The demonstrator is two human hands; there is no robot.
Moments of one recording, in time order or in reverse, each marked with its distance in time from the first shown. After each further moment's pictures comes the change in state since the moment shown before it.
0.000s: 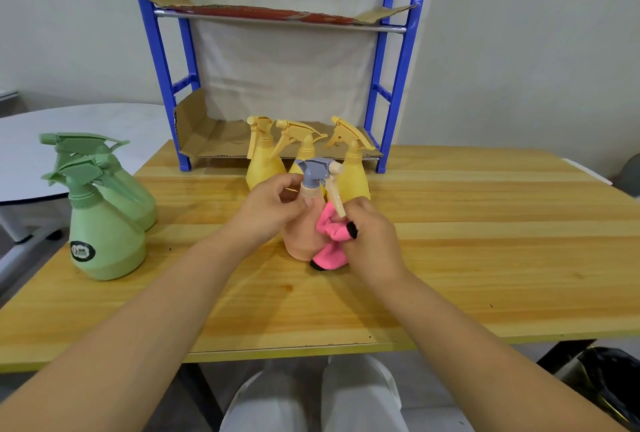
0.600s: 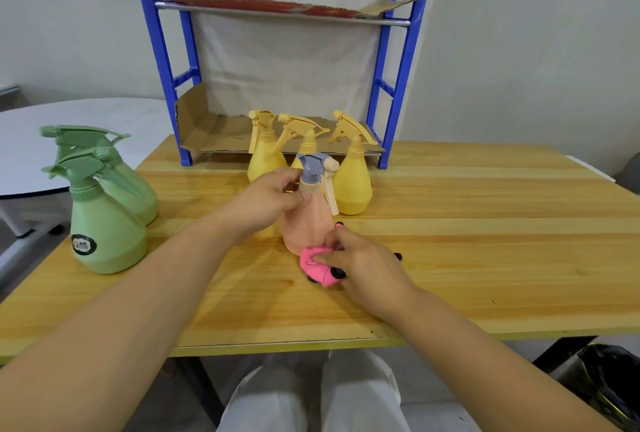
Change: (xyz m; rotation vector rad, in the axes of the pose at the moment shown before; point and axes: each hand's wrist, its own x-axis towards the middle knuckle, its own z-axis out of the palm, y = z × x) left_hand 0.005 0.005 -0.012 0.069 -0.171 -0.035; right_hand -0.030 -0.002 -0.006 -0.346 -0.406 -0.288
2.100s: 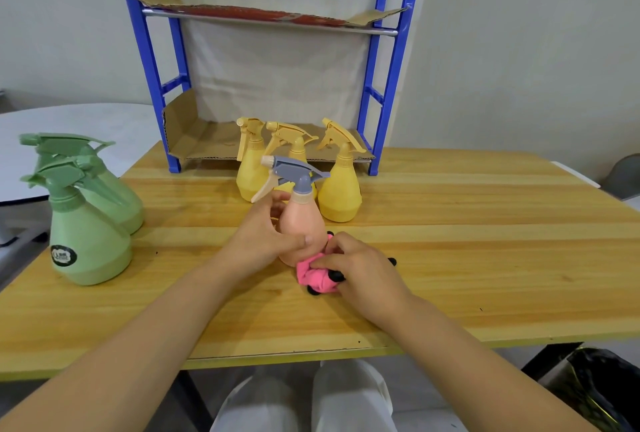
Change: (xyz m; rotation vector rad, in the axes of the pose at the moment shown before) left_hand -0.012 -0.026 0.030 0.004 0.176 -0.022; right_hand -0.002 0.004 -0.010 0.059 -0.005 0.122
